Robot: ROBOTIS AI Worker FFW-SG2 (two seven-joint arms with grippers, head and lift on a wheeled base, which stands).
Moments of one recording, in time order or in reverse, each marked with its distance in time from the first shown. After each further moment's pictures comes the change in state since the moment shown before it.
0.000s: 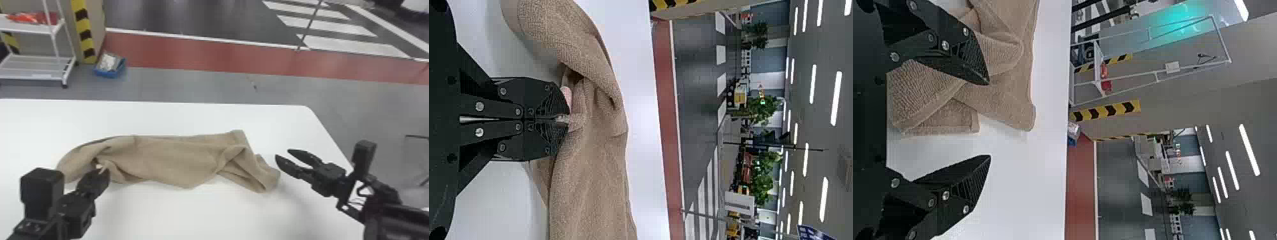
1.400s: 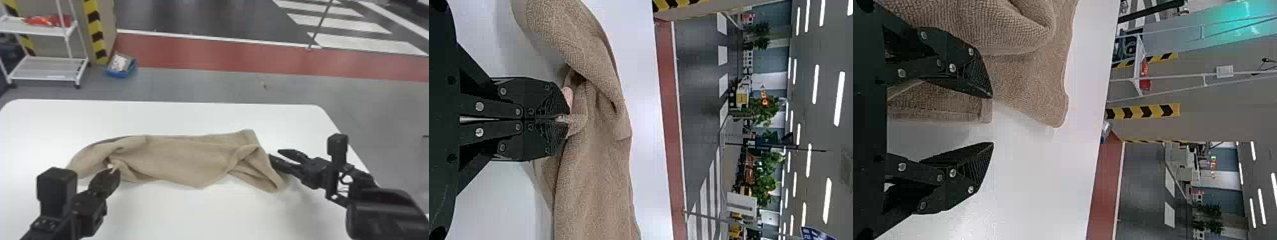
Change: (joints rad) left arm 0.000 0.003 0.006 0.015 0.000 -0.007 -0.007; right arm -0.160 -0.016 0.125 0.267 0.197 -0.133 -0.041
